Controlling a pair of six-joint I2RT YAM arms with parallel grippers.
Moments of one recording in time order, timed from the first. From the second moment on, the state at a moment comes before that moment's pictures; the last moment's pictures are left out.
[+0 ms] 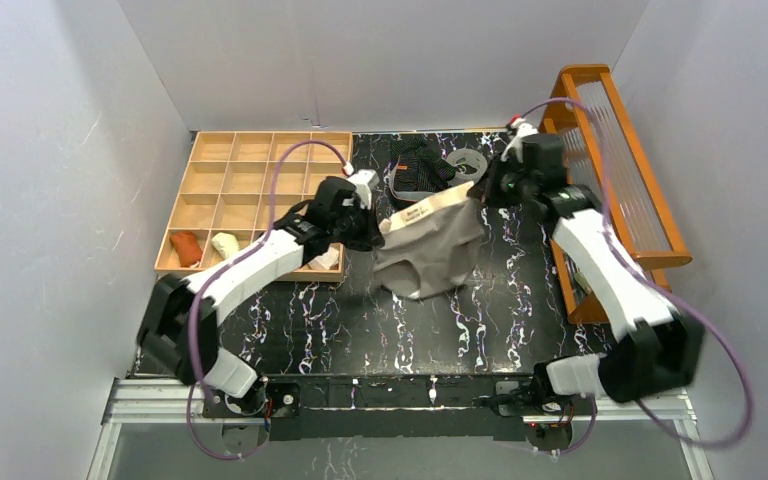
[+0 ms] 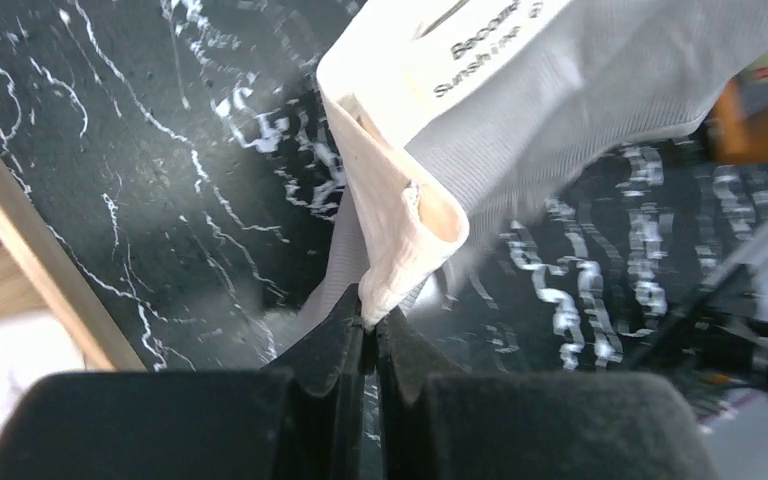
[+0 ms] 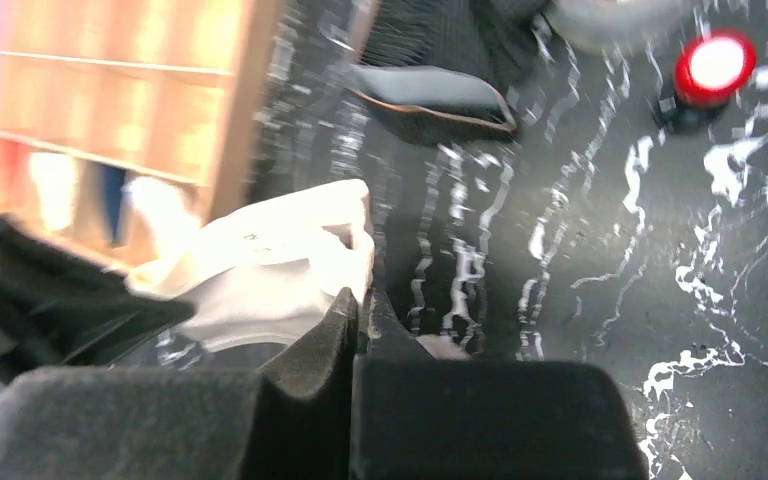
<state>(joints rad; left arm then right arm) -0.62 1.55 1.07 -0.27 0.20 -0.36 0.29 1.45 1.23 -0.49 -0.21 0.39</state>
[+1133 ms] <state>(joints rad) -0.77 1.65 1.06 -0.32 -0.04 -0.47 0.30 1.43 1.11 -0.65 0.15 0.42</state>
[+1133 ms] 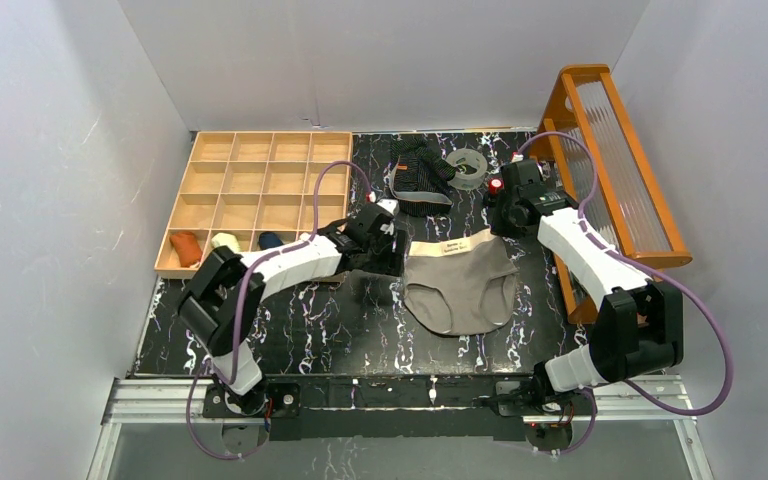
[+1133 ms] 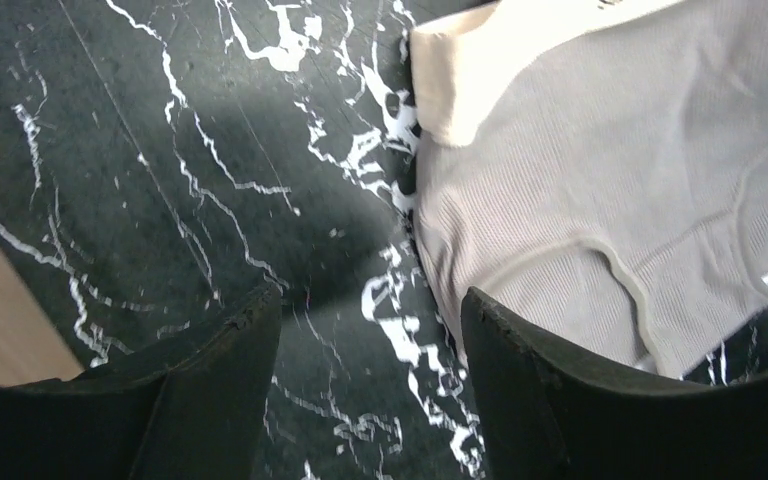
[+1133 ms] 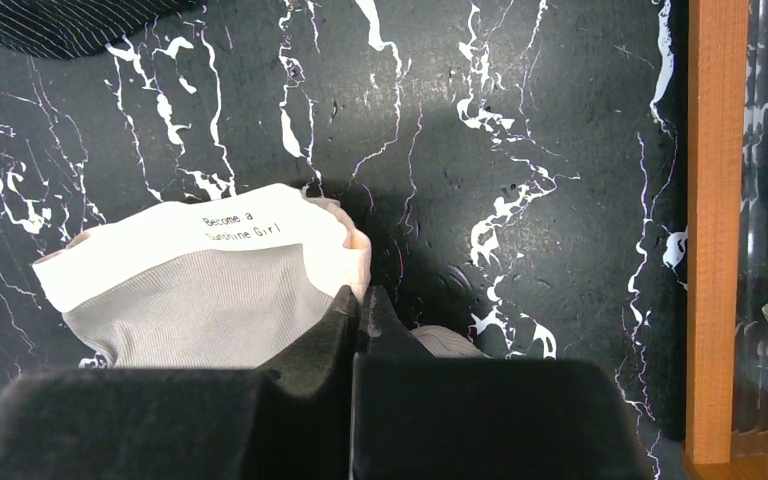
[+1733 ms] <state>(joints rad) -0.65 1.83 1.14 -0.05 0.15 -0.51 0.30 1.47 1.11 -0.64 0.12 0.41</state>
